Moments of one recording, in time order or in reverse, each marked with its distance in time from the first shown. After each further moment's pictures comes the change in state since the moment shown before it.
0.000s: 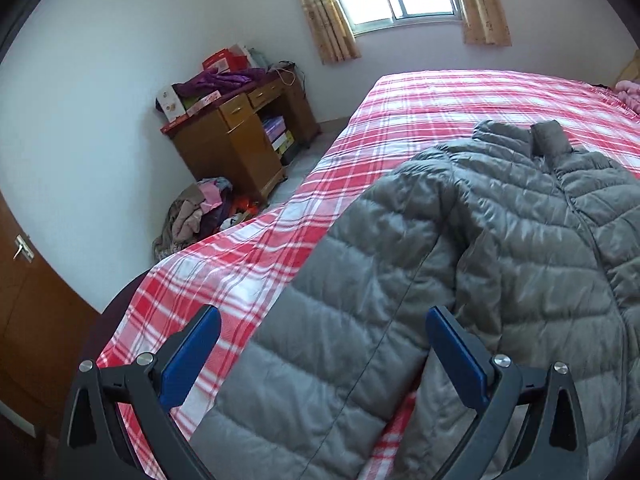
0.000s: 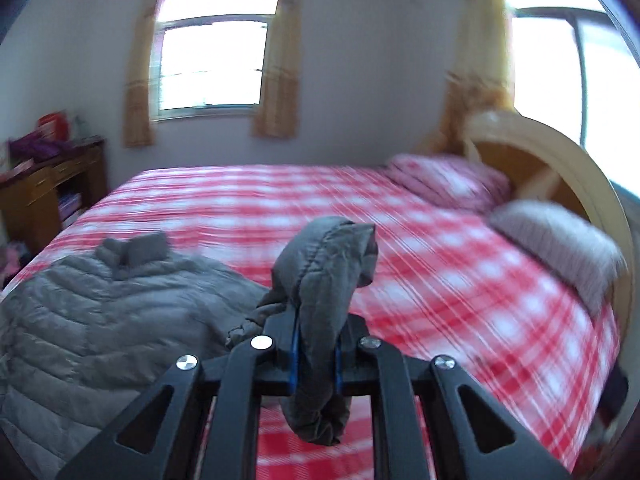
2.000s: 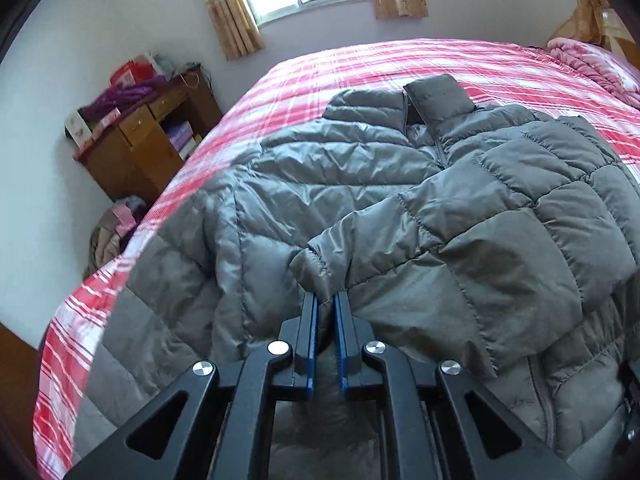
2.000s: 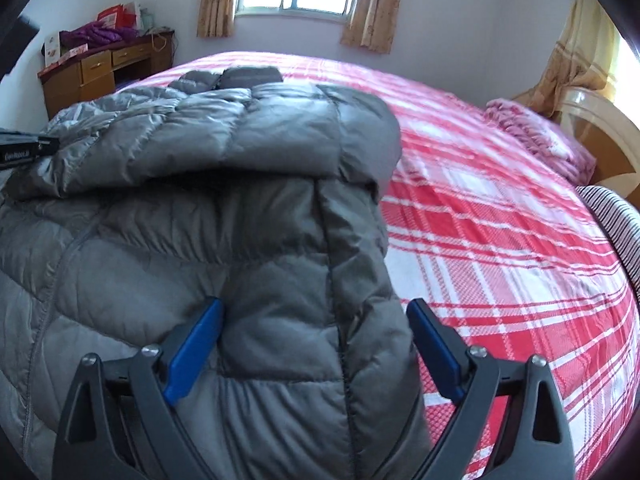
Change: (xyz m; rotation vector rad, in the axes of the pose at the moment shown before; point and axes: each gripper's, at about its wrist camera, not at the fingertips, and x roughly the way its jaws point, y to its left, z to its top) left arm 0.042 -0.169 0.035 0.155 0.056 -0.232; right arm 0.078 0.129 -0.131 -0.177 0.339 0.194
